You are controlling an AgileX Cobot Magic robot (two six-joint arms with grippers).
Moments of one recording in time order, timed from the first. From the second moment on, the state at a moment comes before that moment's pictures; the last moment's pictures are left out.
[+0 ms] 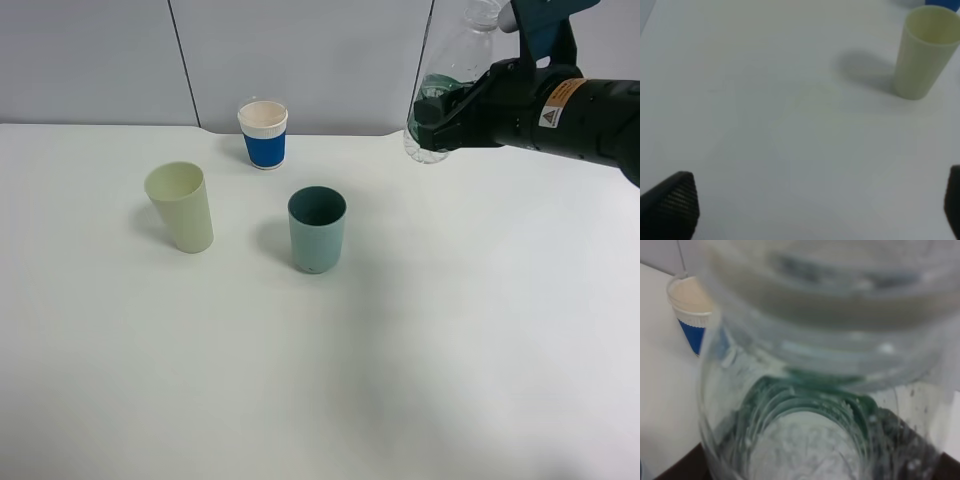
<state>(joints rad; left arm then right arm) -0.02 0.00 -0.50 0.04 1.06 -0.02 0.34 1.45 -0.67 -0.29 -0.37 0.11</state>
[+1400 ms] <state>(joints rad) -0.02 0.00 -0.50 0.04 1.06 -0.02 0.34 1.86 -0.65 -0.11 -0.55 0.08</state>
